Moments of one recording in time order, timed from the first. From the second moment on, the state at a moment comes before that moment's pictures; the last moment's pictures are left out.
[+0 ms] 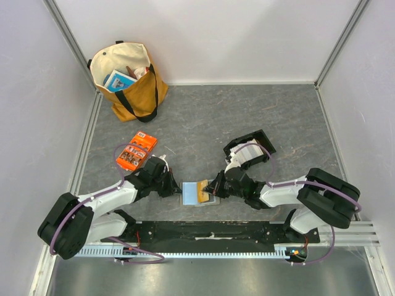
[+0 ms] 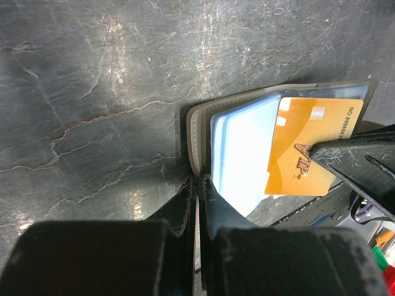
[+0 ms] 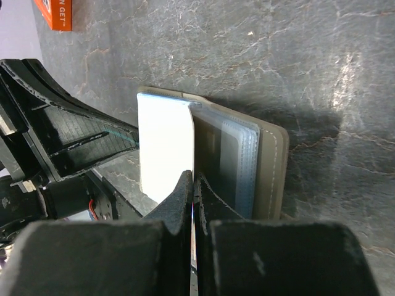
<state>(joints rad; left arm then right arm) -0.59 1.15 0.36 -0.14 0.24 -0.82 0.99 1.47 0.39 0.51 0.02 1.13</state>
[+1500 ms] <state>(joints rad) -0.59 1.15 0.36 -0.13 0.24 -0.82 1.04 1.60 0.40 0.62 0.06 1.32</state>
